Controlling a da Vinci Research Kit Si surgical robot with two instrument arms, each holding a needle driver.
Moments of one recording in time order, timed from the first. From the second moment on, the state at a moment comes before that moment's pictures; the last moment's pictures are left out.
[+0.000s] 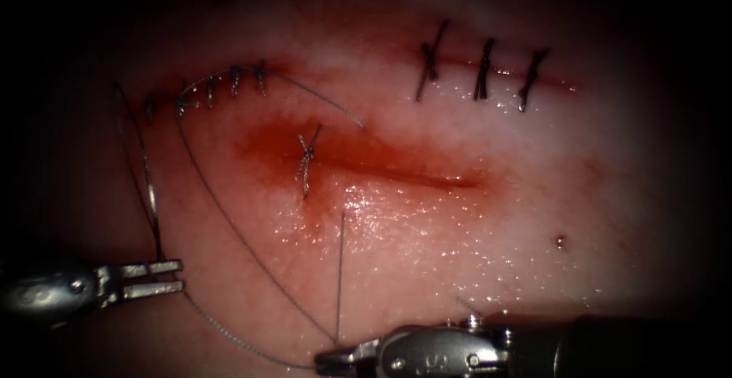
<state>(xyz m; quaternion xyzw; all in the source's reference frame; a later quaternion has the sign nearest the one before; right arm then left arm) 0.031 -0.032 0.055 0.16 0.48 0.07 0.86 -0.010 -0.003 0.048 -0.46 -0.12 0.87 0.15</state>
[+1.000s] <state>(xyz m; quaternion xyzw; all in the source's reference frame) 0.028 -0.019 0.062 0.05 0.51 0.11 0.85 -0.008 -0.001 0.050 -0.43 -0.10 0.88 0.16</state>
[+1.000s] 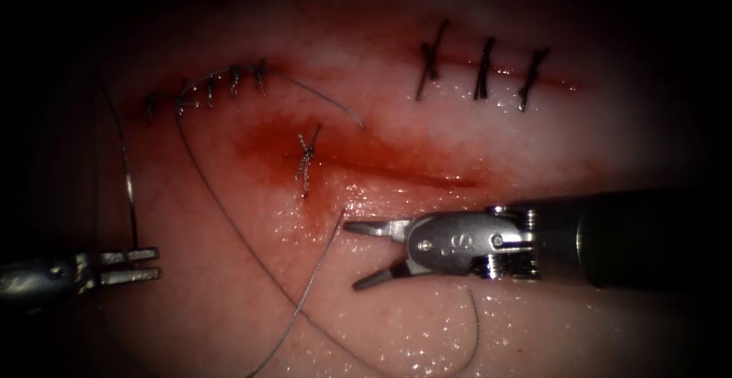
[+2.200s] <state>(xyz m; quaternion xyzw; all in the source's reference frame) 0.028 -0.028 0.062 0.12 0.50 0.04 0.86 -0.008 -0.001 0.052 -0.43 -0.10 0.89 0.16</state>
